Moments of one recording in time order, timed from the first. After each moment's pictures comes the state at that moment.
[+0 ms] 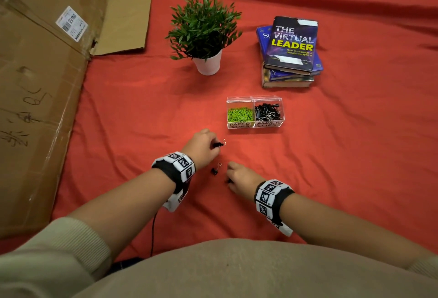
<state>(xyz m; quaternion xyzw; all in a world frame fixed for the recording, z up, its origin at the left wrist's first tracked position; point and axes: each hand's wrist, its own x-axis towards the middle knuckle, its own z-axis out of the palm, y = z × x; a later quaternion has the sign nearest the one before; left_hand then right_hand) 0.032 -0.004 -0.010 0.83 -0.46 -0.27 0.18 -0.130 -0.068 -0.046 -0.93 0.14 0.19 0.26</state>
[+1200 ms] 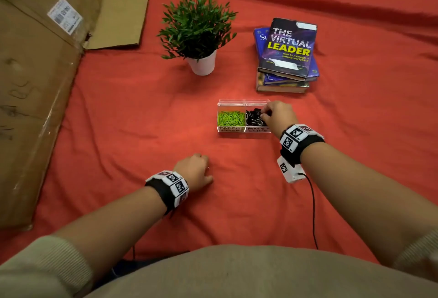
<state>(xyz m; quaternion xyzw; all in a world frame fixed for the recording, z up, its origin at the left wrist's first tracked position) -0.008 0.002 -0.021 0.83 -0.46 -0.30 -0.09 -0.107 -0.246 -0.001 -0.86 0.41 -0.01 0.30</state>
